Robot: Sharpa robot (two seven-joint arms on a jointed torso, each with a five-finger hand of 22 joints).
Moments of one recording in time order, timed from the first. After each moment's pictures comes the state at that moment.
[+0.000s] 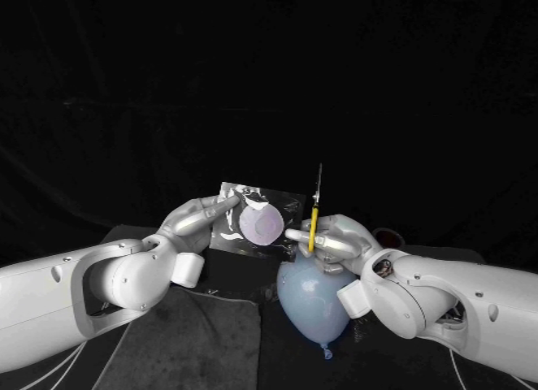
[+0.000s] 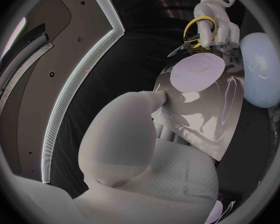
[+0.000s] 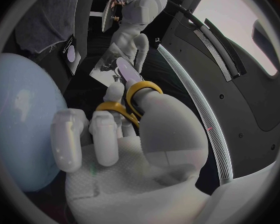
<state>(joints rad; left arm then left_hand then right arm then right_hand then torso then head) 1.28 -1.03 -0.07 1.74 0.26 -0.18 0.41 1.51 -0.07 0.67 0.18 0.04 0.91 0.20 0.32 0.35 1.06 0.16 0.07 0.06 1.04 0.12 0.19 0.22 0.17 1.00 0.20 0.35 0.11 1.32 -0.76 -0.18 1.68 -0.19 -0.45 0.26 1.18 -0.04 0.50 -0.03 0.05 0.97 0.12 0.10 0.60 1.30 0.05 0.50 1.26 1.46 -0.01 1.57 1.31 0.04 1.47 0.10 1.50 1.31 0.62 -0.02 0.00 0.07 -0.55</state>
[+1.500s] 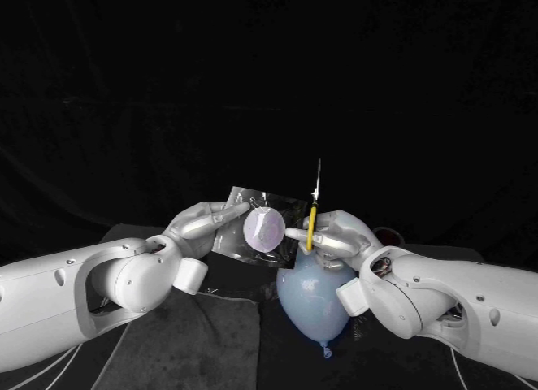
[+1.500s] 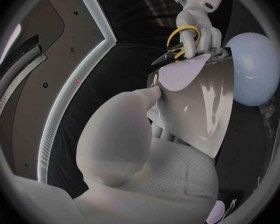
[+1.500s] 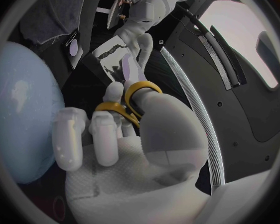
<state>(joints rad) 1.28 -1.02 -0.07 1.74 0.15 -0.19 0.32 1.42 -0.16 0.54 0.16 0.04 0.86 0.22 0.28 0.32 1.03 0.18 0.06 0.06 0.98 0.15 0.13 0.20 0.17 0.91 0.25 0.24 0.07 1.32 -0.76 -0.17 1.71 -0.28 -0.53 0.23 1.15 0.01 0.59 -0.04 0.05 1.02 0.08 0.26 0.80 1.30 0.06 0.50 1.25 1.46 -0.05 1.57 1.31 0.04 1.46 0.06 1.47 1.31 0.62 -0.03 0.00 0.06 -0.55</state>
